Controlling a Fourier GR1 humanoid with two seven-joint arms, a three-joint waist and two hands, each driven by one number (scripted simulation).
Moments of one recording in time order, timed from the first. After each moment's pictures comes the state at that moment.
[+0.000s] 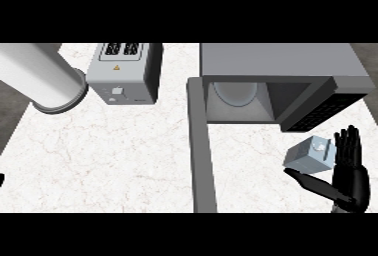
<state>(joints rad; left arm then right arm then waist) 0.53 0.01 0.17 -2.34 0.30 -0.29 -0.06 0.05 -0.09 -0.24 -1.32 -0.08 -0.12 -0.52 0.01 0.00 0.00</state>
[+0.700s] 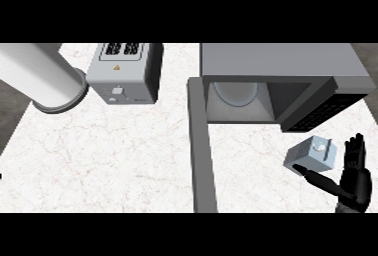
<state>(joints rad) 0.52 0.01 0.21 -2.32 0.32 -0.31 -0.05 -0.07 -0.17 -0.35 -0.96 -0.06 -0.20 -0.67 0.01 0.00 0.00</state>
